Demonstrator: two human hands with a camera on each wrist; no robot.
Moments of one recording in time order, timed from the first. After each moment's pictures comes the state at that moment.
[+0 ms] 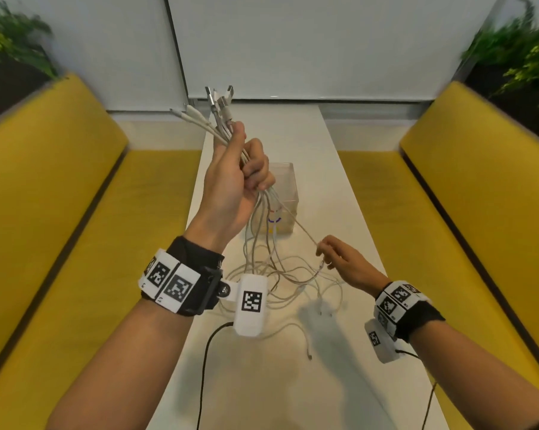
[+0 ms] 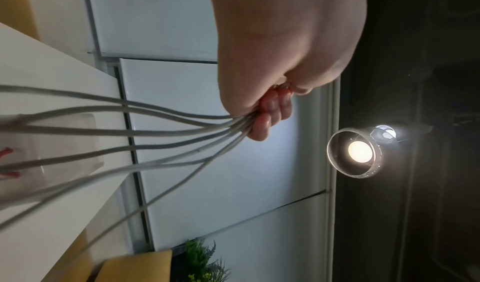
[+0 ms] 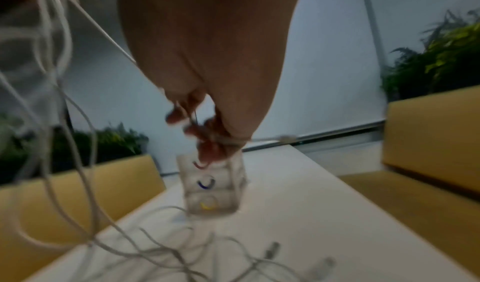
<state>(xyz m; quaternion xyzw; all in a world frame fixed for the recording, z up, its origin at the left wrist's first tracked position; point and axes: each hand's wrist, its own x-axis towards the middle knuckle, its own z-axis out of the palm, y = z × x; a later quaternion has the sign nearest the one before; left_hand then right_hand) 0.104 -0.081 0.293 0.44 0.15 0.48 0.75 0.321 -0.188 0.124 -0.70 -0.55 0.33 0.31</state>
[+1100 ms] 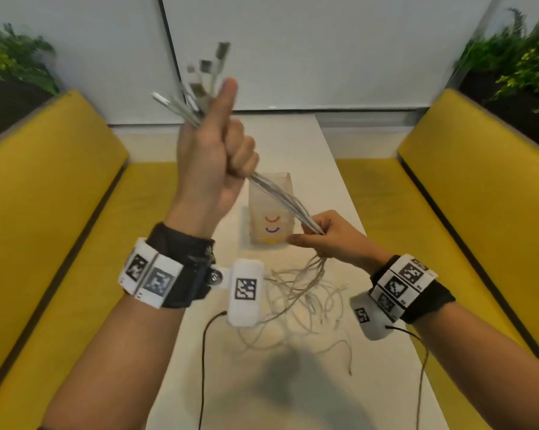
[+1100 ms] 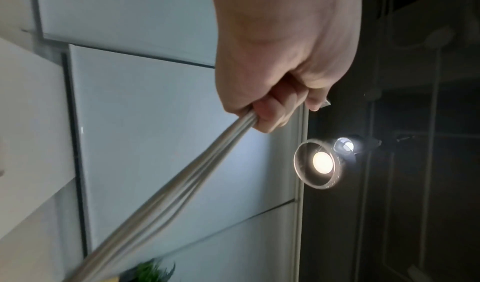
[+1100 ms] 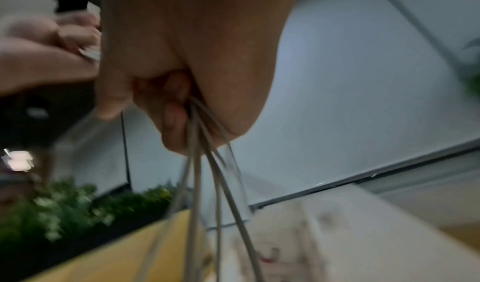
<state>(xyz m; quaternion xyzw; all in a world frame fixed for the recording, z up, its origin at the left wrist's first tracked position) 0.101 -0.084 0.349 0.44 0.11 0.50 0.74 0.289 -0.165 0.231 -0.55 -0.57 0.45 0.41</state>
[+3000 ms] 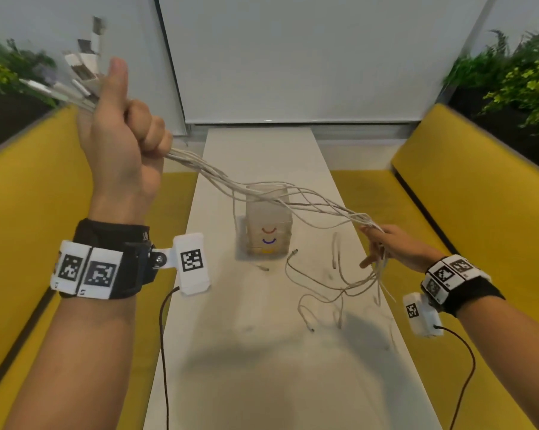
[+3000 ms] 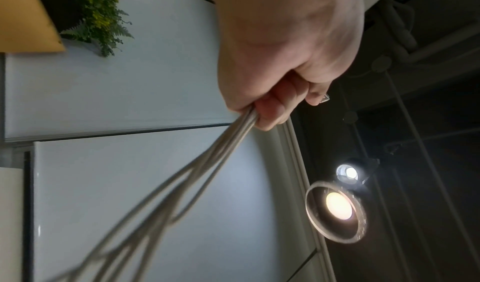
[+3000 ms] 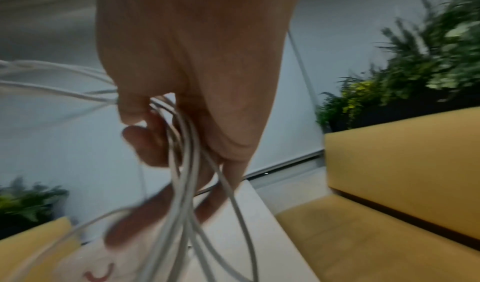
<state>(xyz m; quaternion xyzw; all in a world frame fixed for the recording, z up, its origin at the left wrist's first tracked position) 0.038 -0.039 0.373 0.47 0.16 0.63 0.60 0.405 -0.193 0.211 -0.72 -0.43 0.41 0.35</state>
